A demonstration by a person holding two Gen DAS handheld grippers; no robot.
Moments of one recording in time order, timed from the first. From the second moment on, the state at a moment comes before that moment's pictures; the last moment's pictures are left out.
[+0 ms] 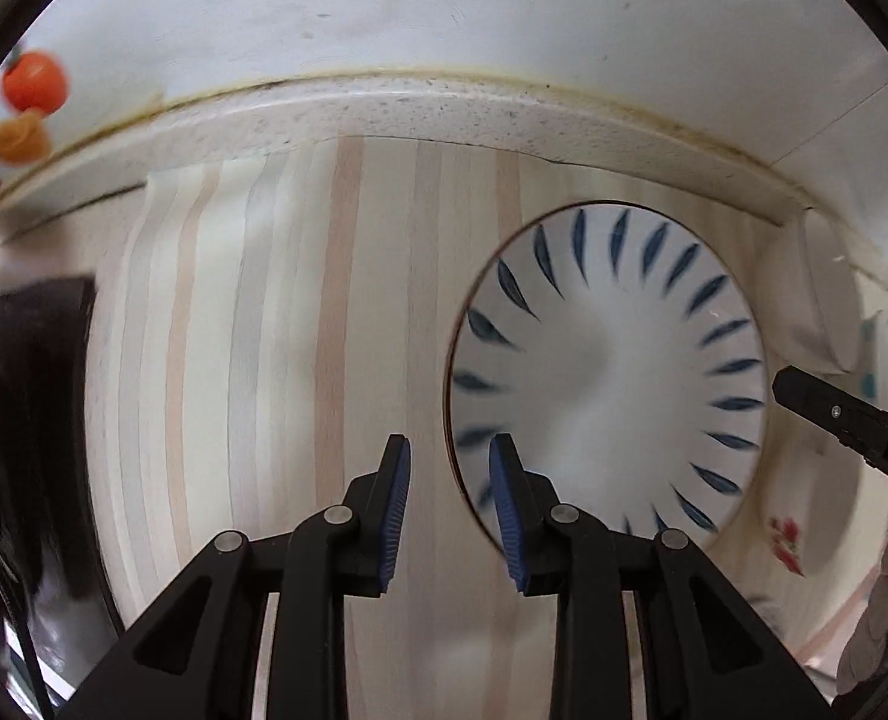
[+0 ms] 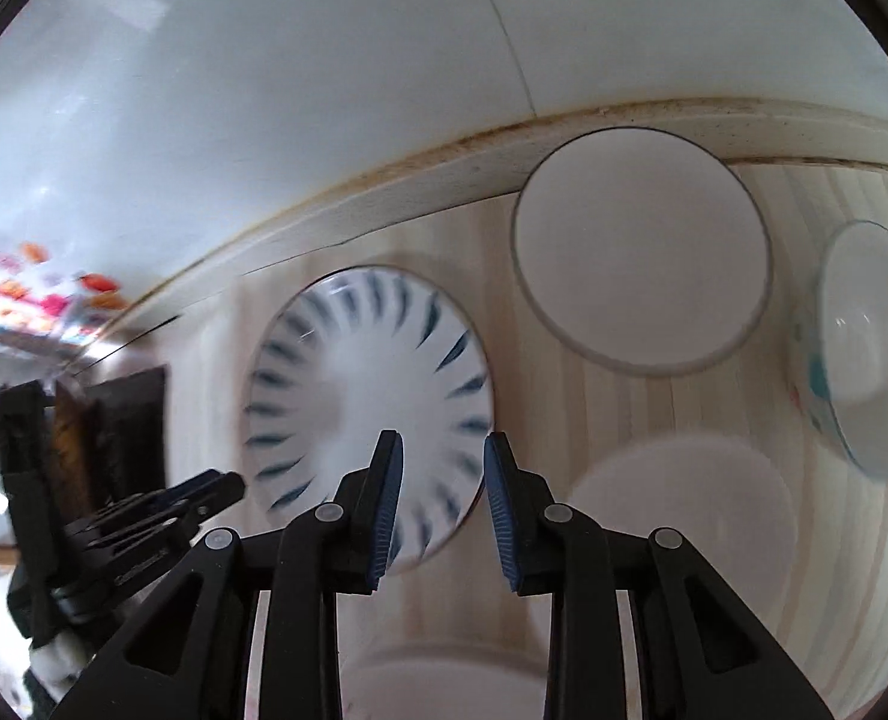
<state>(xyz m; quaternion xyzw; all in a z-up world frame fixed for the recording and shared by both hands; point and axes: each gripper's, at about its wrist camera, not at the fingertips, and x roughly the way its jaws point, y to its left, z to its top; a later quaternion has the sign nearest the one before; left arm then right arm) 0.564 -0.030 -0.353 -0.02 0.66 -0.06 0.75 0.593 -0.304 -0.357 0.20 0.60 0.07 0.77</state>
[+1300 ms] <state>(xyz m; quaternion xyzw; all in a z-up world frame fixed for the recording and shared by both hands) 0.428 -0.059 -0.270 -0.03 0.62 -0.09 0.78 0.516 -0.311 -0.329 0.15 0.60 0.11 0.78</state>
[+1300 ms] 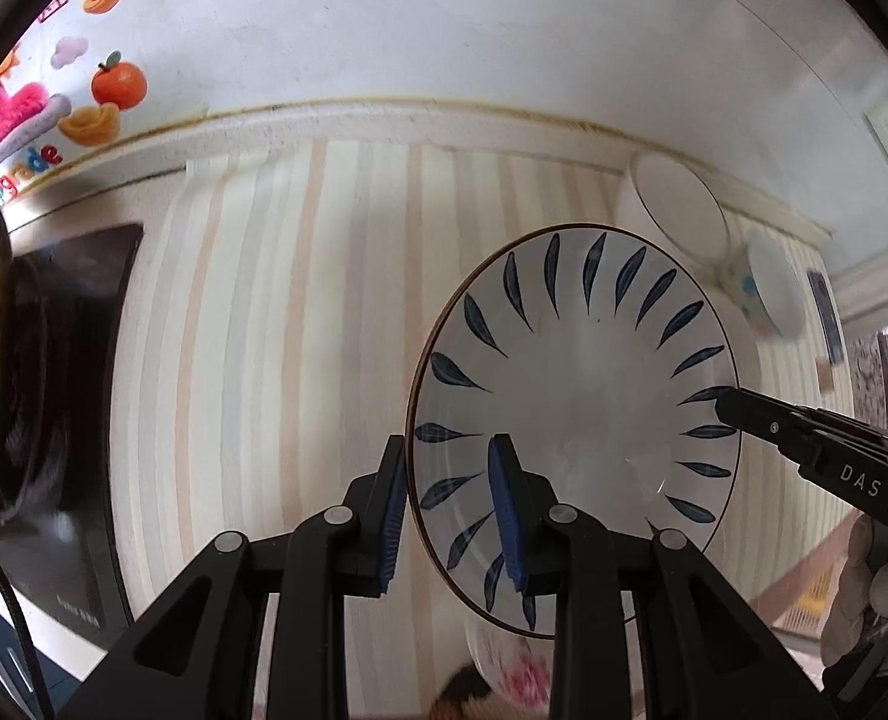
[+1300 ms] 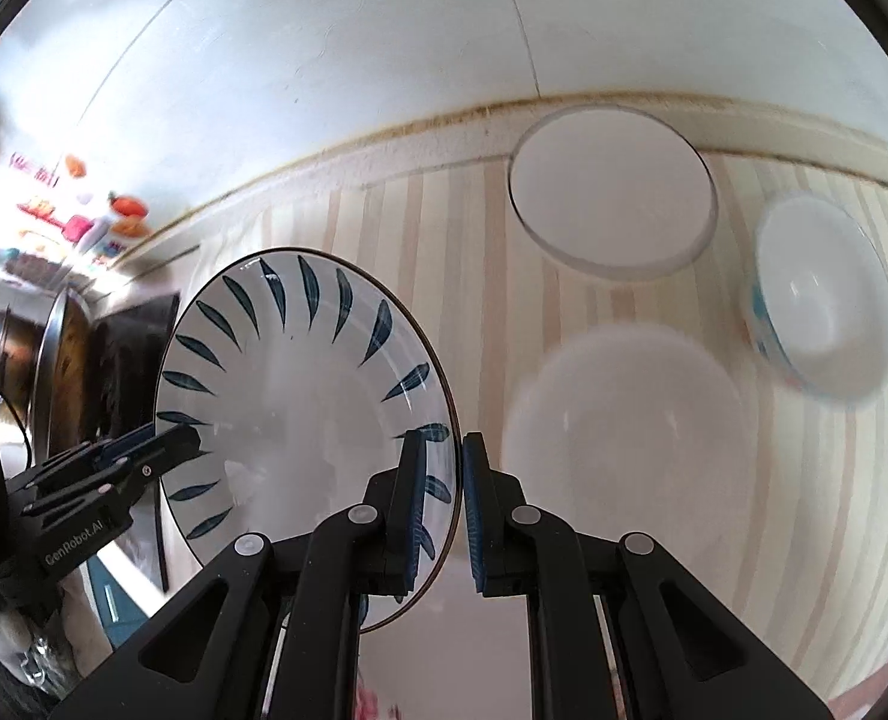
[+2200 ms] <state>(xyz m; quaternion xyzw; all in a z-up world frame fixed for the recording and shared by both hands) 0.353 -0.124 -0.329 0.03 0.66 -0.11 0.74 0.366 -0.357 -0.396 0.16 0.66 0.09 0.73</state>
